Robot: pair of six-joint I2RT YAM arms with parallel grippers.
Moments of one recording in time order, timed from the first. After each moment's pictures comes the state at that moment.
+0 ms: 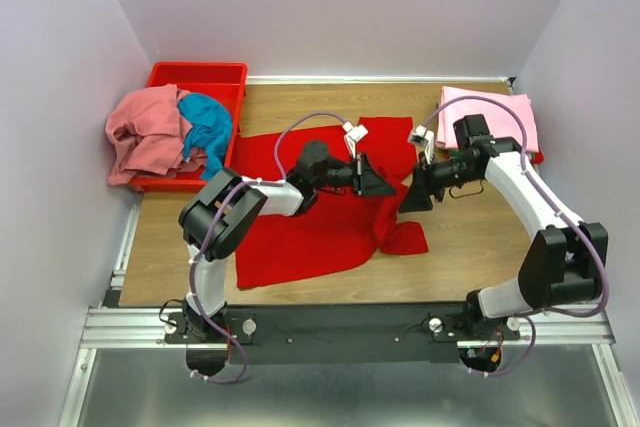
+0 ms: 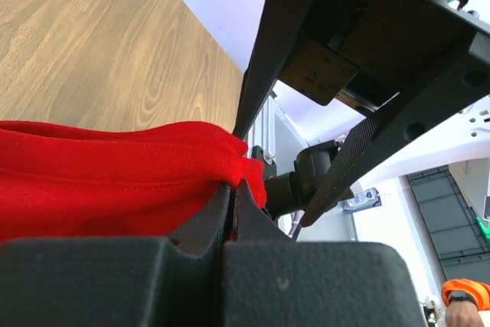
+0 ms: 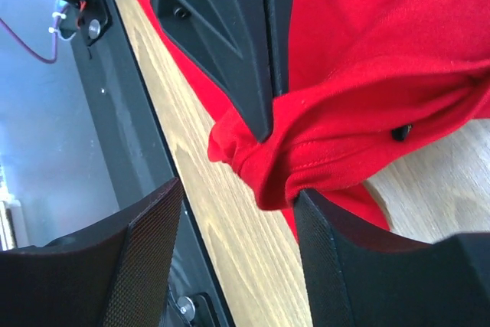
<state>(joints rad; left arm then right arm) -0.70 1.95 1.01 0.96 0.83 -0.98 0.13 1.44 1.13 -0.97 -0.98 -0.58</state>
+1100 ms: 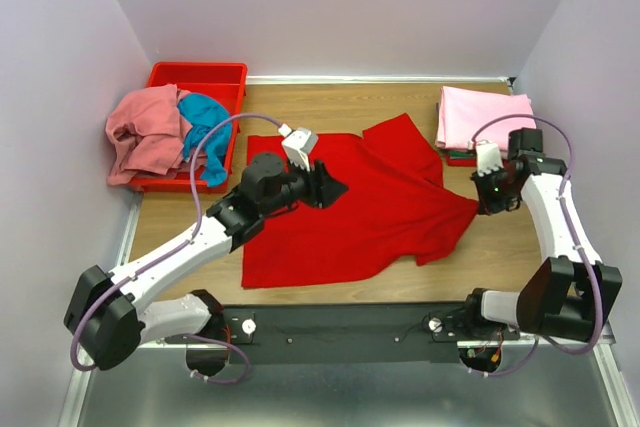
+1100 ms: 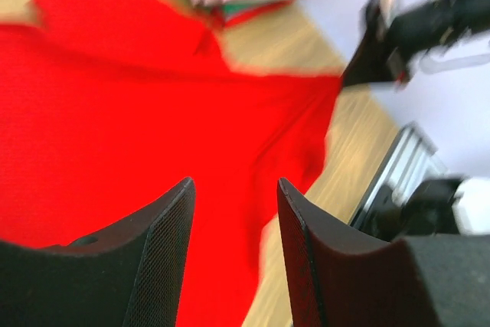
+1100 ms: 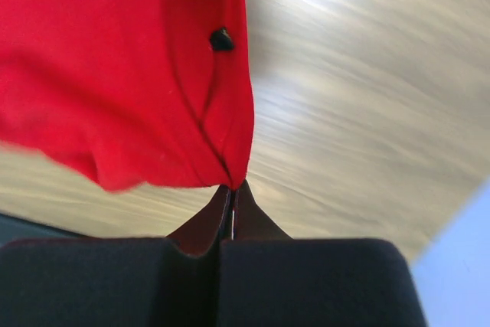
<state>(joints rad) -0.72 1.15 0.79 0.16 0.23 -0.49 -0.15 1.27 1.02 -0.98 -0.22 -0.54</state>
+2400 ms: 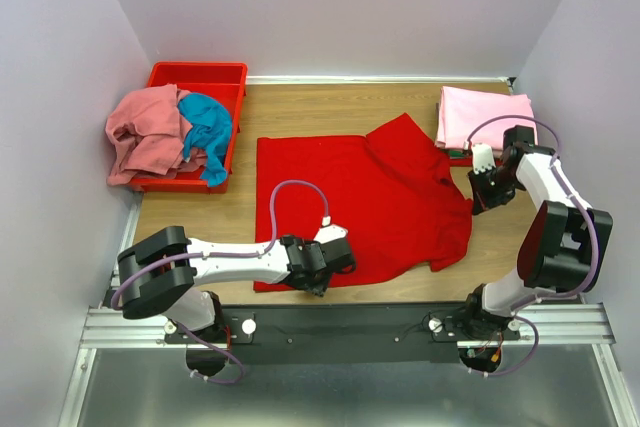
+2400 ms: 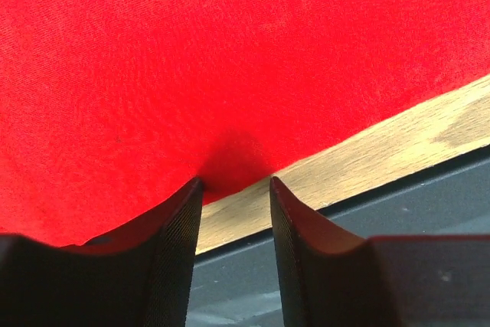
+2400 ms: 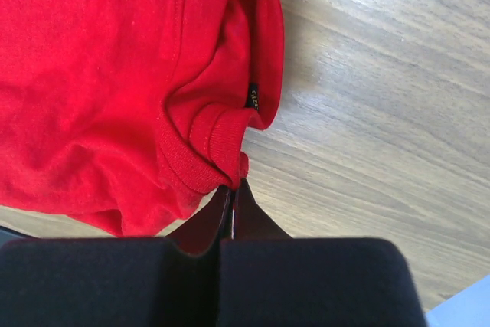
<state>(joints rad) -1.25 1.46 0.77 -0.60 -0.22 -0.77 -0.23 1.55 1.07 -0.91 -0.26 -0.61</state>
